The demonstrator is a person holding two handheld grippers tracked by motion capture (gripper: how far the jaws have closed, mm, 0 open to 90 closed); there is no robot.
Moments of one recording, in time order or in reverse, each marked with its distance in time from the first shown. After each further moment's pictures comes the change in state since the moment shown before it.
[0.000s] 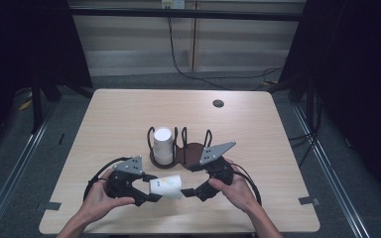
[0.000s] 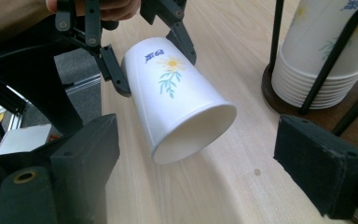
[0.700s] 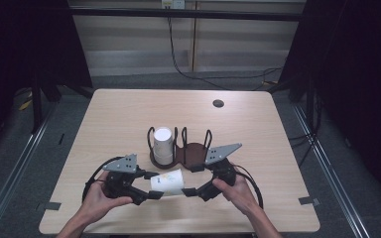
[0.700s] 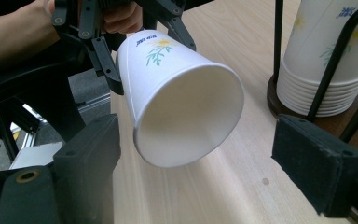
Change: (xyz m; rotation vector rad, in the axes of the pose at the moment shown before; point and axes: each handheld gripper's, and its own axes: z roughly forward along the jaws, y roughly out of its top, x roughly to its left) left arm -0.002 0.000 -0.008 -0.175 -0.037 -0.007; right arm -0.003 -0.009 -0.002 -0.093 0.047 0.028
